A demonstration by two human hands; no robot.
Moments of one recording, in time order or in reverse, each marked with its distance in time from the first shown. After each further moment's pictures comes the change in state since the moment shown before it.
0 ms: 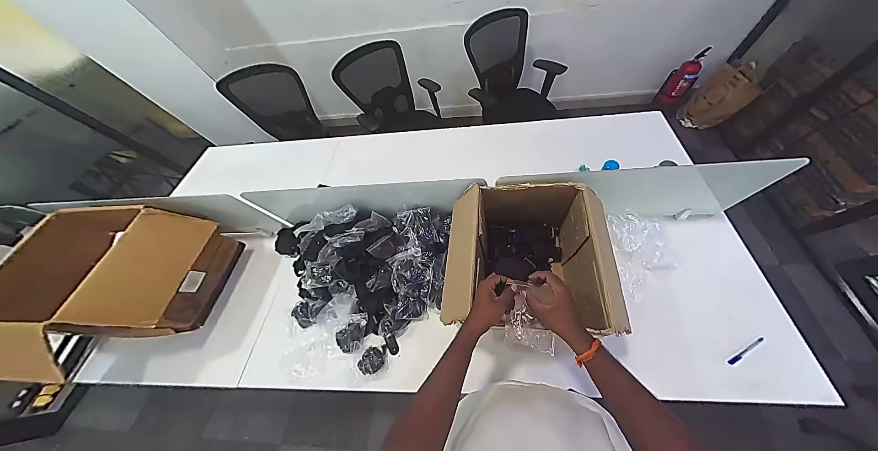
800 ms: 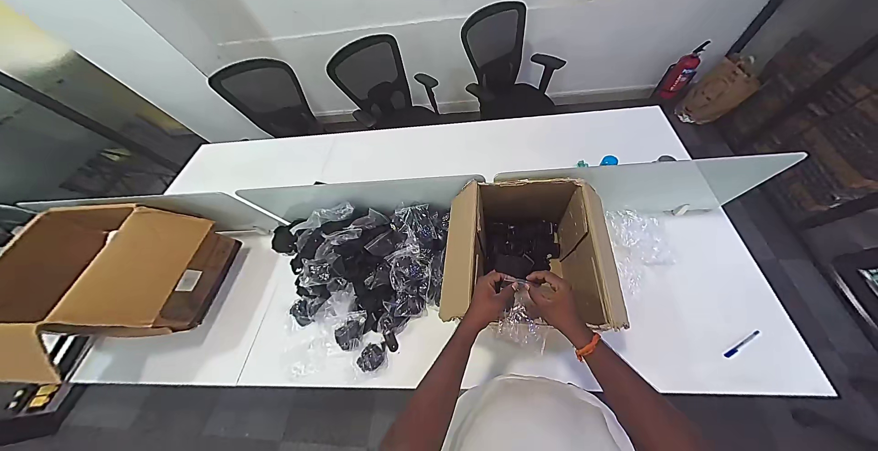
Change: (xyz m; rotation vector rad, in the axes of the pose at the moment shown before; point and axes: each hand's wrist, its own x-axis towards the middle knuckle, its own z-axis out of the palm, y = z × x) left_hand 0.002 -0.001 0.000 -0.049 -0.027 -0.041; right_hand 0.000 0.003 -0.002 0.094 -0.005 -0.021
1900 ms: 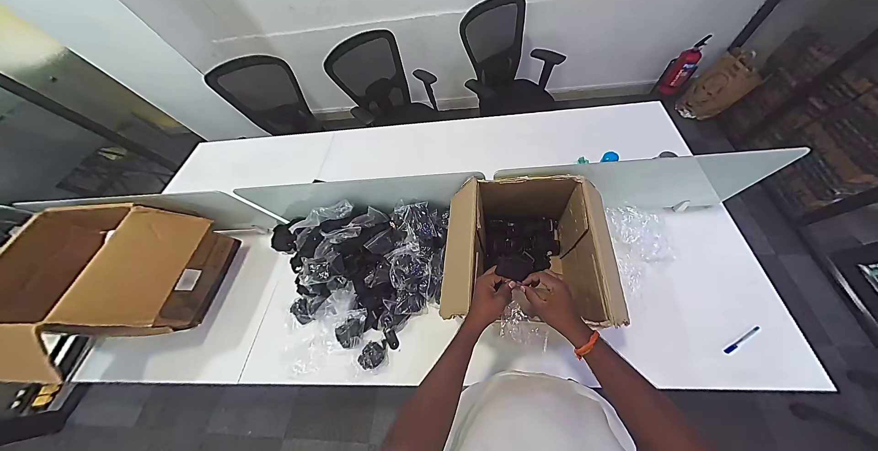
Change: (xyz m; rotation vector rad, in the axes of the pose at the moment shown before) left_hand -0.003 -0.006 0.002 0.106 0.068 0.186; right_hand -0.003 -0.001 0.003 -0.180 -0.050 -0.034
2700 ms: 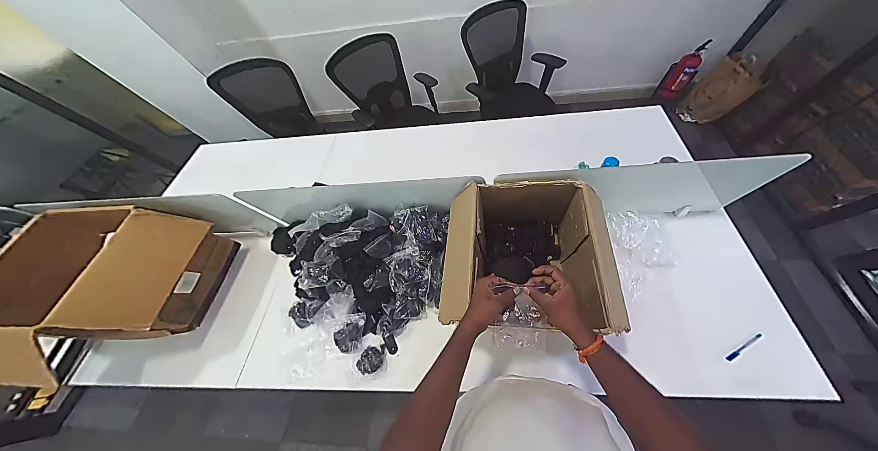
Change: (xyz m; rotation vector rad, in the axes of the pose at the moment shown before) left_hand 0.005 0.014 -0.002 -0.249 -0.047 -0.318; right_hand 0.010 -0.010 -0.007 0.633 0.031 0.203
